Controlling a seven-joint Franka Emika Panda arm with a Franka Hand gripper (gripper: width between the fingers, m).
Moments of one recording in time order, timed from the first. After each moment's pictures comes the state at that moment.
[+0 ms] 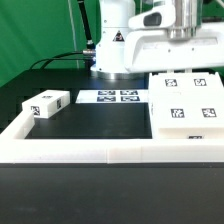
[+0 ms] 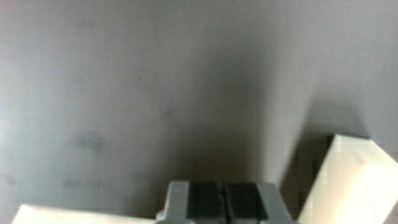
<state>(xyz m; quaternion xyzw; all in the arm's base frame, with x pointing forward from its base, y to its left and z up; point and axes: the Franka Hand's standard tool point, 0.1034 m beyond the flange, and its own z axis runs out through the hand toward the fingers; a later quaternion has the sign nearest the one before) 0.504 0.084 0.075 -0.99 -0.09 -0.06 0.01</state>
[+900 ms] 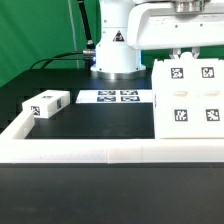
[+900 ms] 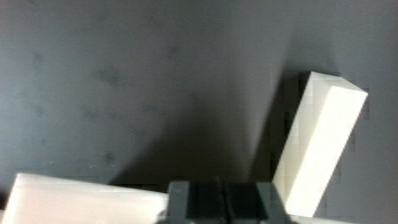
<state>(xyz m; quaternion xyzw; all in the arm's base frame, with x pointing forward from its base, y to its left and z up) 0.524 0.087 0.105 -0.99 -0.09 -0.04 0.01</state>
